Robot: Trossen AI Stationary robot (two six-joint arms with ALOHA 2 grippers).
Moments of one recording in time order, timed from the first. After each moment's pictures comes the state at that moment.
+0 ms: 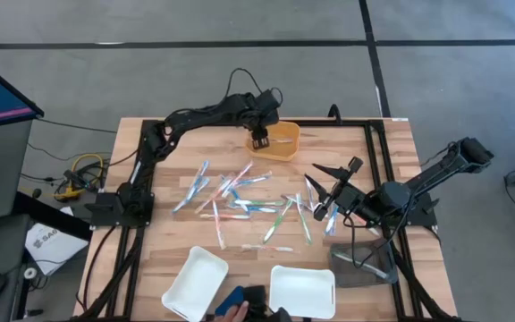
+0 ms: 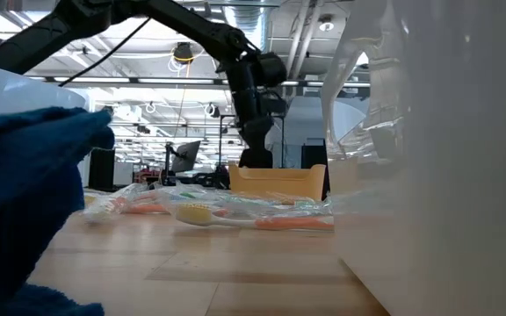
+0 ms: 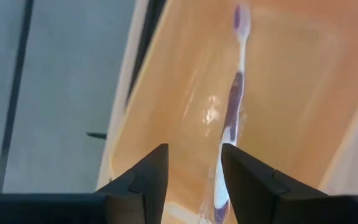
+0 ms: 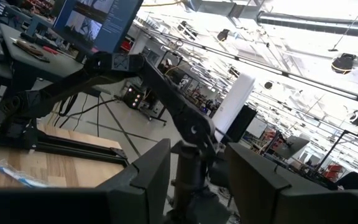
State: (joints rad) left arm 0.49 2.23 2.02 -0.89 -0.20 0.36; right arm 0.50 1.12 0.66 0.84 1.03 -0.85
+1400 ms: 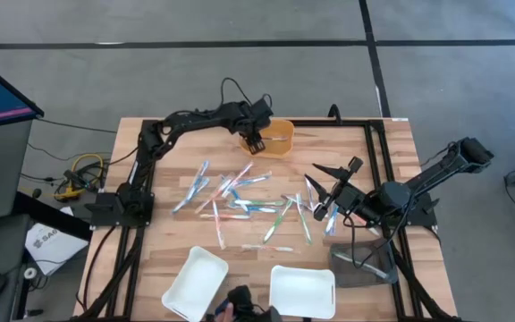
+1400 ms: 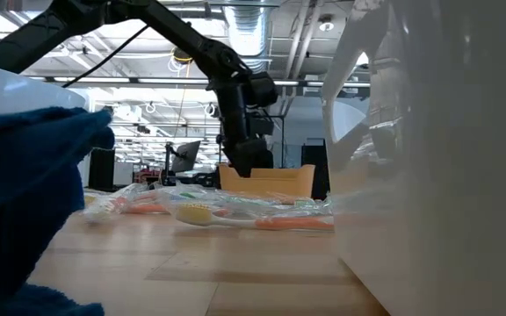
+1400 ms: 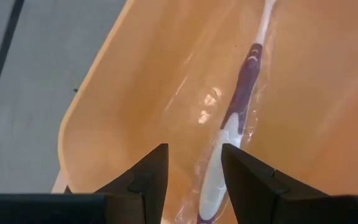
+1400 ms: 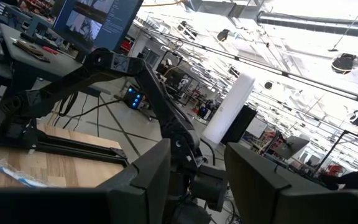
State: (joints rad) left arm 0.51 2.20 1.79 -0.76 -0.25 0.18; right arm 0.50 1.12 0.66 0.84 1.03 -0.85
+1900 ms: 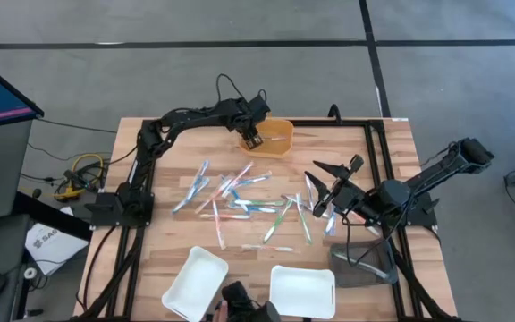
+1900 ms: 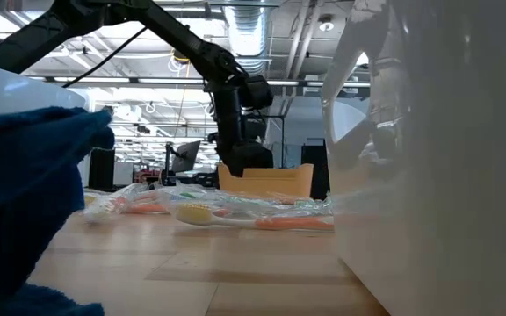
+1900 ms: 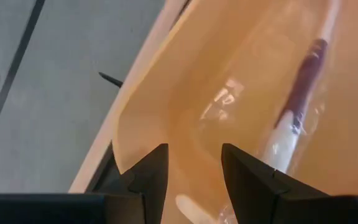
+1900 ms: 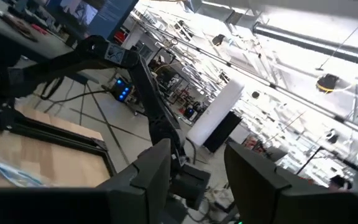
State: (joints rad) left arm 0.55 2.20 1.79 -0.77 -0.31 0.12; right arm 0.48 1.12 0.66 0.86 1.03 -1.00
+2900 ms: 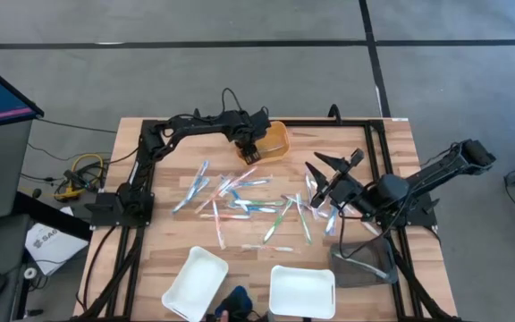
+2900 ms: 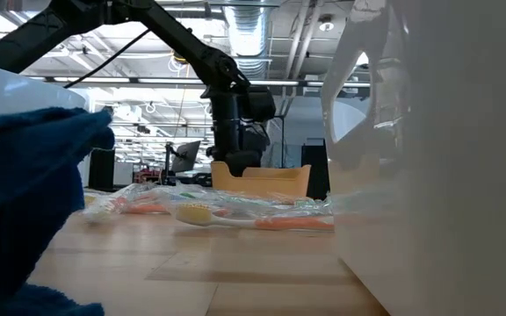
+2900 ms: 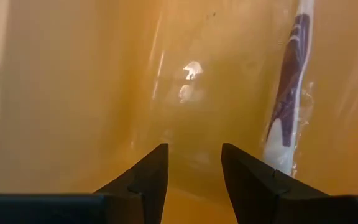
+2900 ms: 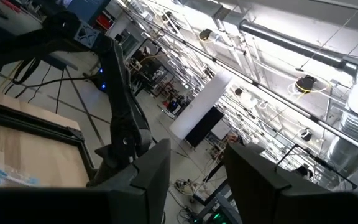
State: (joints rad) left arm 0.50 2.20 1.69 -0.80 -0.21 0.11; right arm 0.42 1.12 0.66 0.89 1.03 -1.08
